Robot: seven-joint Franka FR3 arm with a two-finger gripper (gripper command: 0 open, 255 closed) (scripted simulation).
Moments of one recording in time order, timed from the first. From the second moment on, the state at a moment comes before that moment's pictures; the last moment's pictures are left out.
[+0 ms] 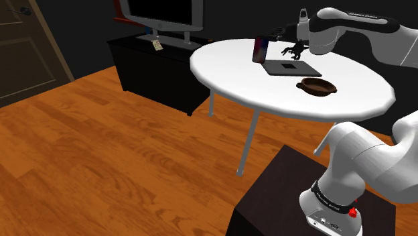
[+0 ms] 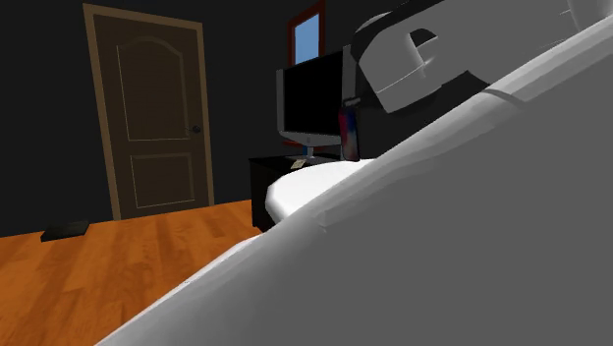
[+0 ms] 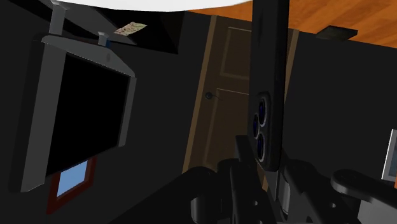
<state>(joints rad) 0.94 -0.94 -1.30 -2.11 0.12 2.82 -1.26</state>
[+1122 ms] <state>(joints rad) 0.57 -1.08 -1.18 -2.03 0.07 2.40 -1.28</state>
